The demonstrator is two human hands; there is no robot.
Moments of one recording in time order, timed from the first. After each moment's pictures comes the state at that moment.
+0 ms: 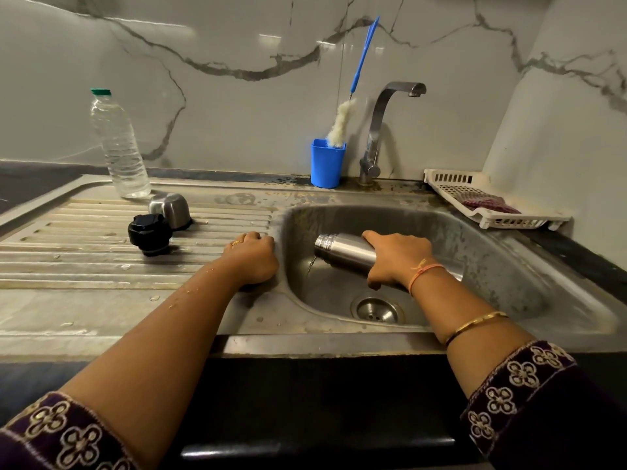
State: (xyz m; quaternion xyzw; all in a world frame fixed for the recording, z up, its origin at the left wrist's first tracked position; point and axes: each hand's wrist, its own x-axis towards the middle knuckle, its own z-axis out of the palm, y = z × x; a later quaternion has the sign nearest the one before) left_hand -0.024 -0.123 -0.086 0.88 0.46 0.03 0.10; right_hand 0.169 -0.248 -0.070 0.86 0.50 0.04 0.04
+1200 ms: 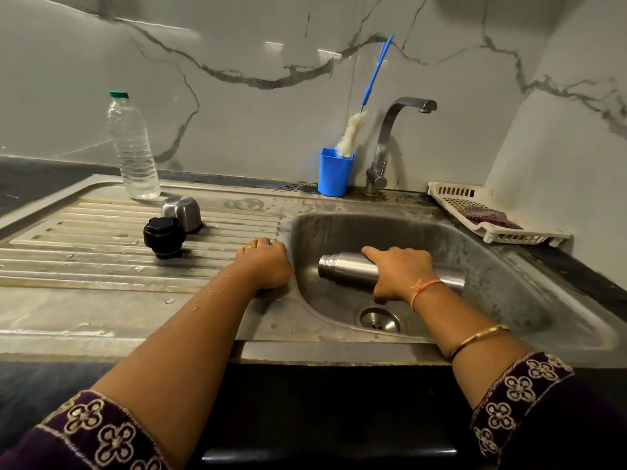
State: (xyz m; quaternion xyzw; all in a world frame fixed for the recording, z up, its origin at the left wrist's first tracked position) left_hand -0.023 -0.133 -0.082 0.88 0.47 0.03 0.11; right_hand 0.160 -0.246 -0.078 0.85 0.51 0.09 0.10
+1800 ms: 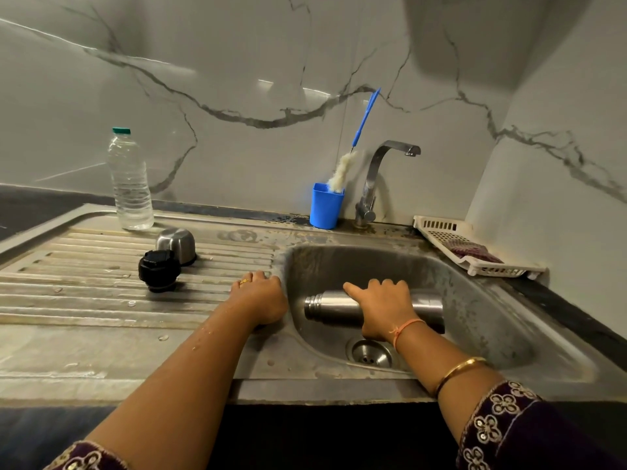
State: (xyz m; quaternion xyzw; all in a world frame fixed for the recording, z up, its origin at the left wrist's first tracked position) left_hand -0.025 -0.136 -0.081 0.88 0.46 0.03 0.10; right_hand 0.151 -0.239 -0.088 0.82 0.53 0.16 0.15
